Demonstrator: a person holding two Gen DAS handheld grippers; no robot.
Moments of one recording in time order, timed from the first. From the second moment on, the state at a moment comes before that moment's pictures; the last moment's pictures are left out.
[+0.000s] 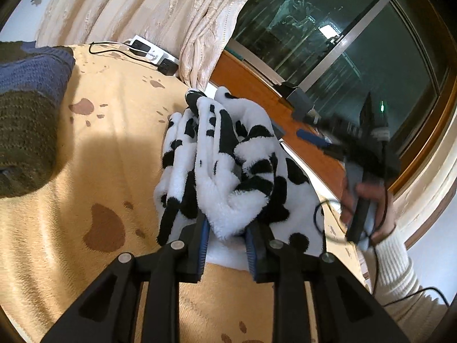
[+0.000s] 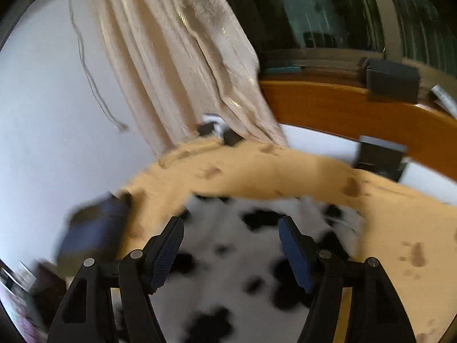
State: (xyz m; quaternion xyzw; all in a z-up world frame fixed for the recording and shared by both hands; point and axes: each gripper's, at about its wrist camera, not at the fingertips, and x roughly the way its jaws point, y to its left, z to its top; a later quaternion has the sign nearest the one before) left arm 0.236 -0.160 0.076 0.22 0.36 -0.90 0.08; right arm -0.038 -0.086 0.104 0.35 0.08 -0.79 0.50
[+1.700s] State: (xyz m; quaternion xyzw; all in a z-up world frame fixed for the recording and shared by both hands) left arm 0.088 -0.195 0.063 0.34 0.17 -0.92 0.12; right arm 0.020 -0.036 0.030 0.33 0.20 -0.77 0.51
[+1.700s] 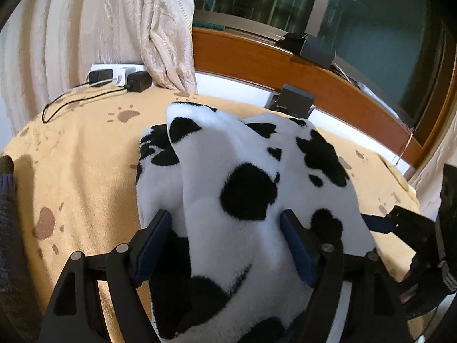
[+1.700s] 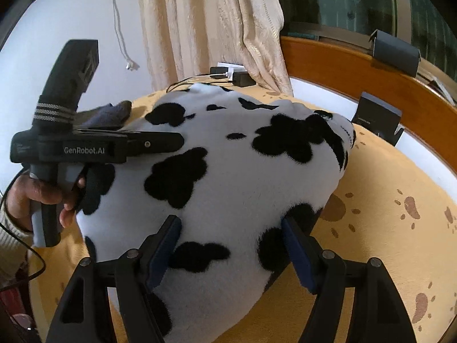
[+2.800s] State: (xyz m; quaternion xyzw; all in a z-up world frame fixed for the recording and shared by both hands) left arm 0.098 -0.179 0.085 0.35 0.11 -0.92 0.15; right arm 0.067 -0.033 0.041 0.26 0.19 -0.78 0.53
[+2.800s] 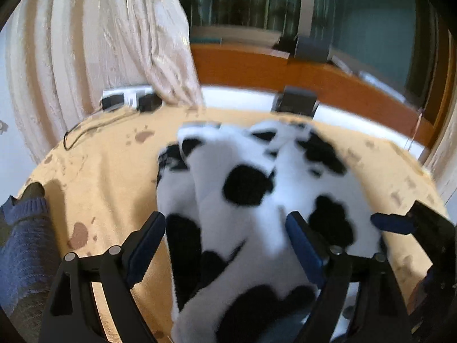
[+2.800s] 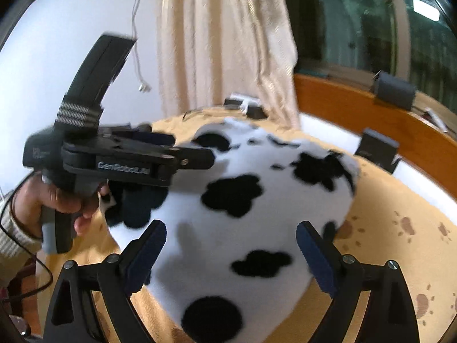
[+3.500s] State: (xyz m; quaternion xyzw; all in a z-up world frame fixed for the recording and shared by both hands) left arm 0.106 -0.173 0.079 0.34 0.12 -0.91 0.21; right arm 0.089 -0.046 0.021 0.23 0.28 -0.80 0.48
